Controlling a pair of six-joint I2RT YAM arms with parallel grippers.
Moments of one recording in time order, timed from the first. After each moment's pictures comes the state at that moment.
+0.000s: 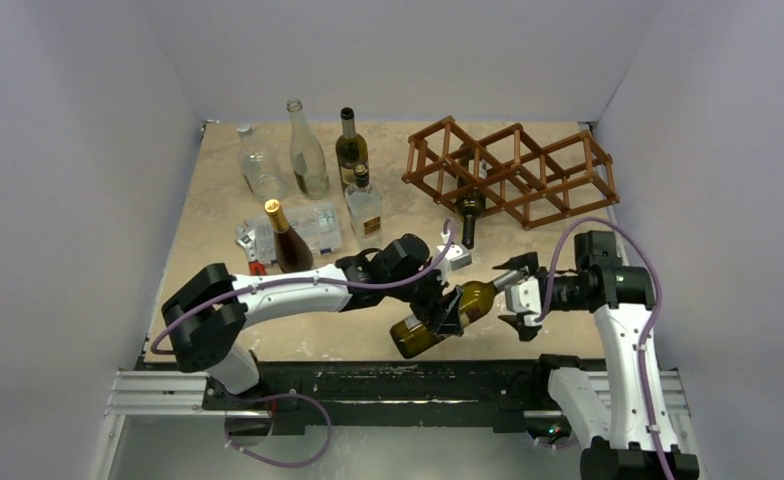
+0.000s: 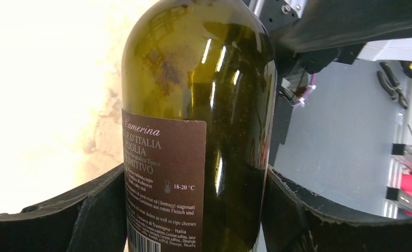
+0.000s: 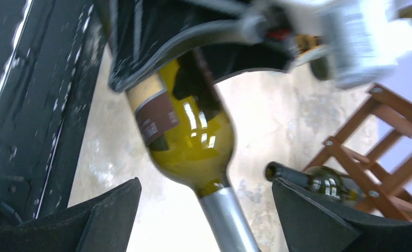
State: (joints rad) left arm -1.07 1.61 1.02 -0.04 0.47 -0.37; right arm -0.07 0.81 0.87 -1.40 -0.95 -1.93
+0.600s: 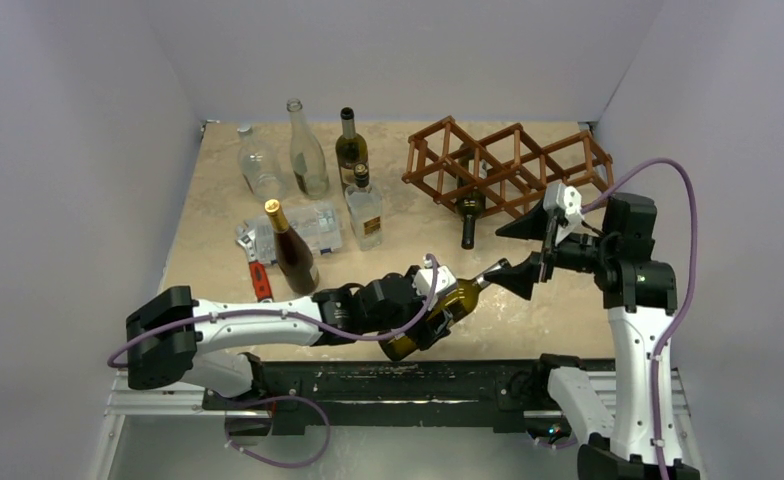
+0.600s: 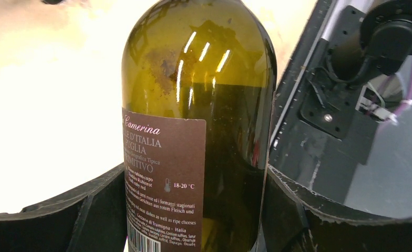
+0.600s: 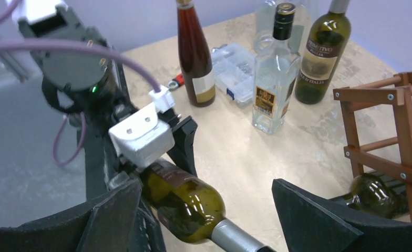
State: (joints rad) left arm -1.23 1.37 0.82 0.05 -0.03 -0.23; right arm -0.09 0.84 1.13 -1.00 -1.26 -0.62
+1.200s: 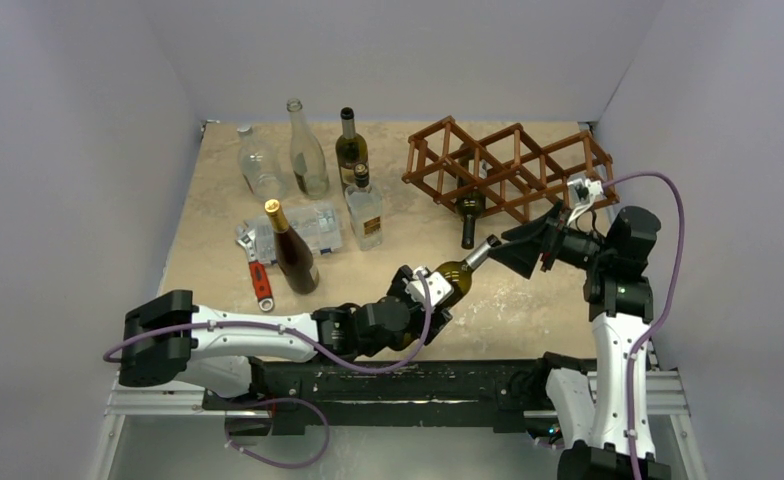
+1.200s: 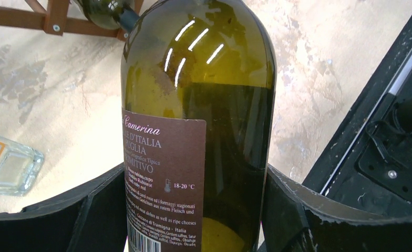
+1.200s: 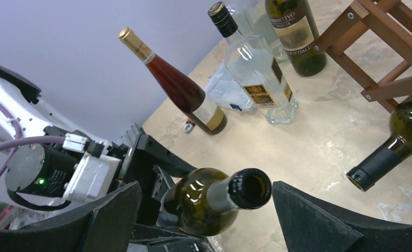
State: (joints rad) left arm -1.36 1.35 0.74 0.25 -0.50 -0.12; right arm -0.24 0.75 0.81 -0.34 -1.27 0.32
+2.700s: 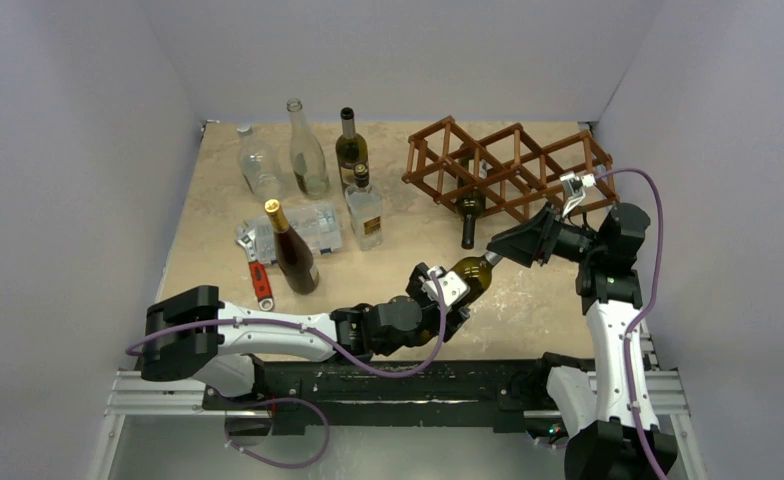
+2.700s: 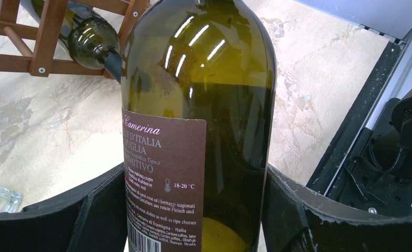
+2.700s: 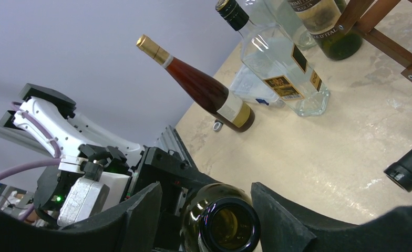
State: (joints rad) left arm -1.38 1.46 0.80 0.44 -0.50 -0.07; right arm -0.22 0.83 0.70 -0.04 -1.33 0.62
